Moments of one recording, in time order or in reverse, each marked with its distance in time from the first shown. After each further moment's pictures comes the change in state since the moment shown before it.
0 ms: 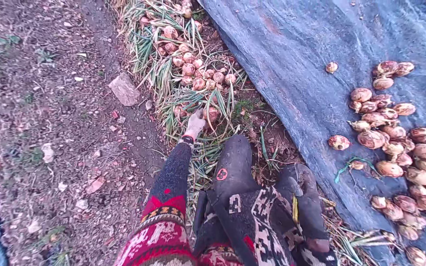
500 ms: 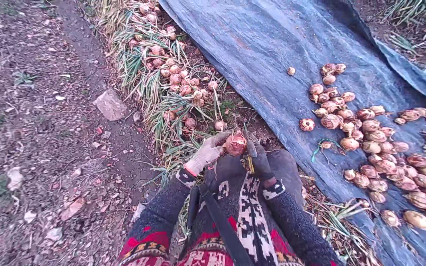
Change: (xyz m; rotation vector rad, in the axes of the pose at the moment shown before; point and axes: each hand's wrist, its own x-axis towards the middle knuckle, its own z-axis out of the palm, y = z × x) left_hand -0.244 0.089 0.011 -0.408 -0.498 0.482; right_hand -0.022 -0.070 0.078 0.580 -0.316 -0.377
